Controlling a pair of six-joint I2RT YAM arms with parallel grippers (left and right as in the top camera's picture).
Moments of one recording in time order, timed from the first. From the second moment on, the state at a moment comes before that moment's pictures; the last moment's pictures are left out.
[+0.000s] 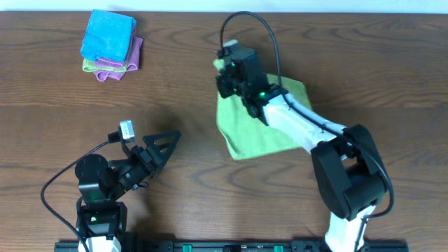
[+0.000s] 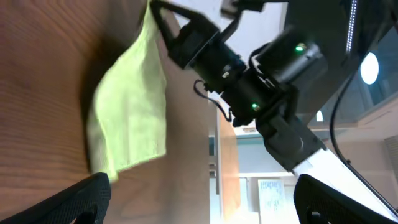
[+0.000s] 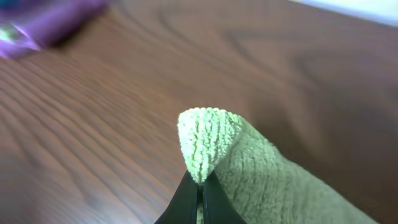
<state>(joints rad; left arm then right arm) 0.08 0.67 0.25 0.17 0.91 -1.19 0.53 1.99 1.33 0.04 -0.03 0.11</state>
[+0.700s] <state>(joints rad) 0.08 0.67 0.25 0.17 0.88 -1.29 0.49 1.68 1.33 -0.38 -0.08 0.30</state>
